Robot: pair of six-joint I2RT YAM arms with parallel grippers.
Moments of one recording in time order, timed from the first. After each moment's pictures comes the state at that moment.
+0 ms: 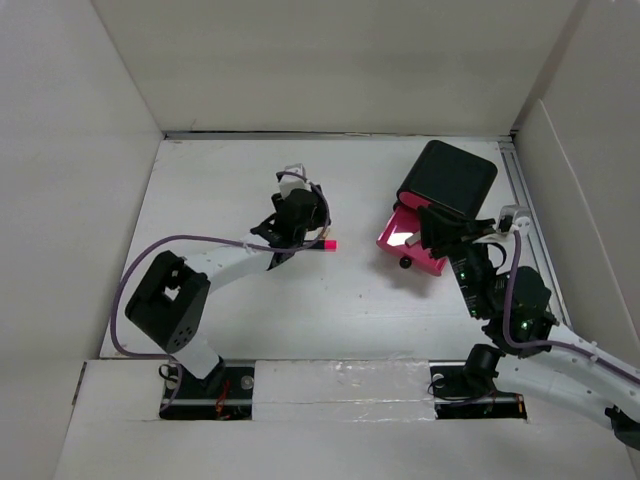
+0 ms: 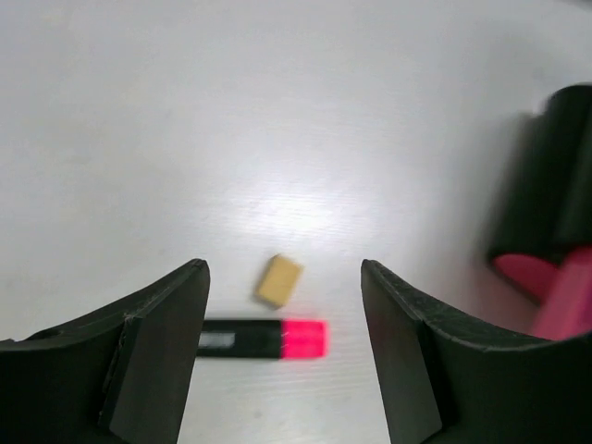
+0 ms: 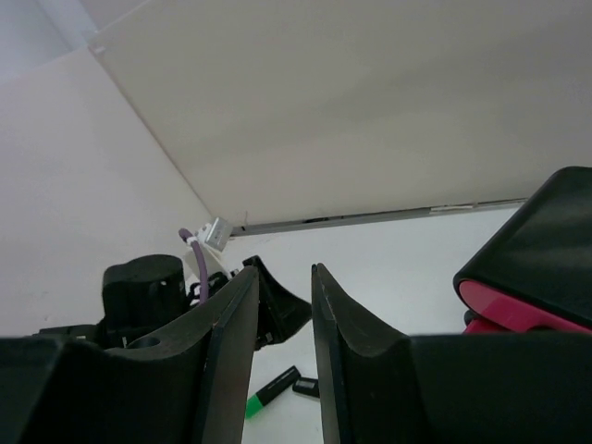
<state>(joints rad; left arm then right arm) -0.71 1.58 0.99 0.15 -0.44 -0.58 1.00 0.60 0.69 0.31 0.67 0.21</state>
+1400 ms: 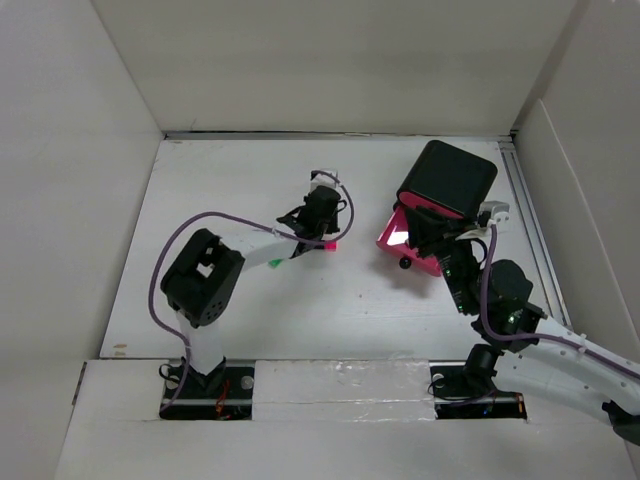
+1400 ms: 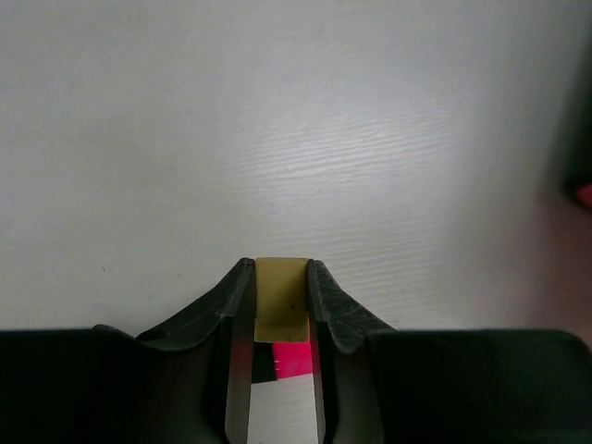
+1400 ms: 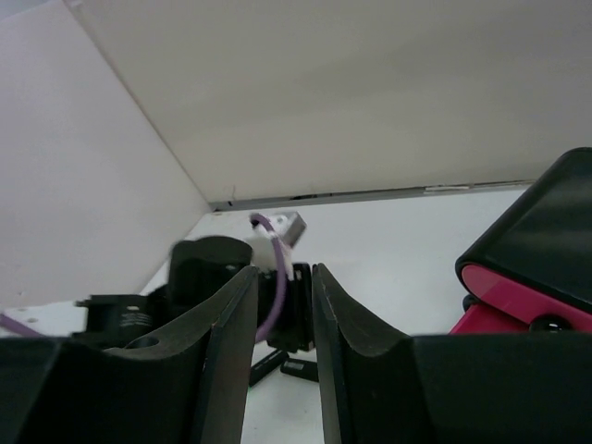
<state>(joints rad) -0.71 1.86 1.14 0.05 -0.37 -0.43 1.00 0.67 0.69 0.31 0.66 0.21</state>
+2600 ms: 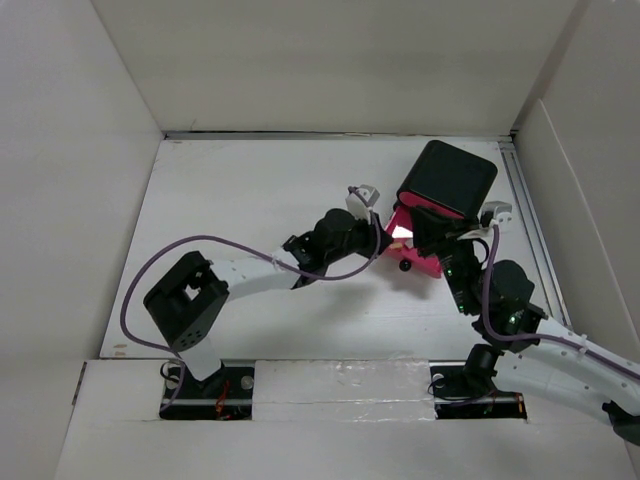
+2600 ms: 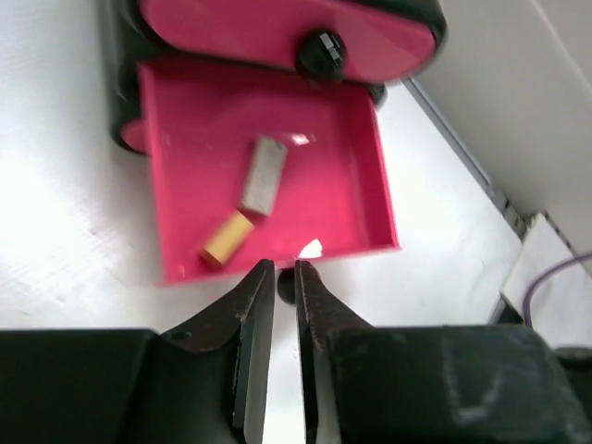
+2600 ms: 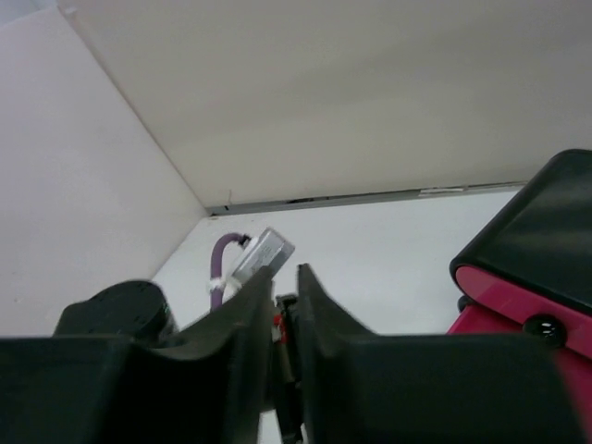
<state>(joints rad) -0.92 1.66 1.00 0.40 0.05 -0.52 1.00 0.66 0.69 0.32 0.67 0.21</state>
